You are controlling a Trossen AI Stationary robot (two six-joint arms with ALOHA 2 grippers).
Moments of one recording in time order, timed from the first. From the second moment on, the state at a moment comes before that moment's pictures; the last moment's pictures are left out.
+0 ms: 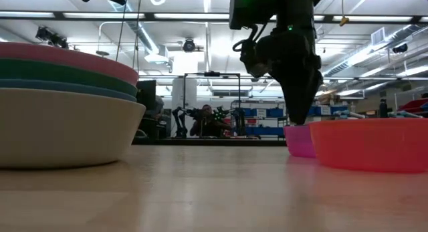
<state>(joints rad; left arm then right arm) -0.09 0.89 1.22 -1.00 -0.47 -0.40 0.10 1.86 1.37 -1.00 -0.04 0.68</state>
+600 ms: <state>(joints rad) -0.09 0.89 1.22 -1.00 -0.48 -0.40 0.04 1.86 1.21 -0.74 0.00 0.59</state>
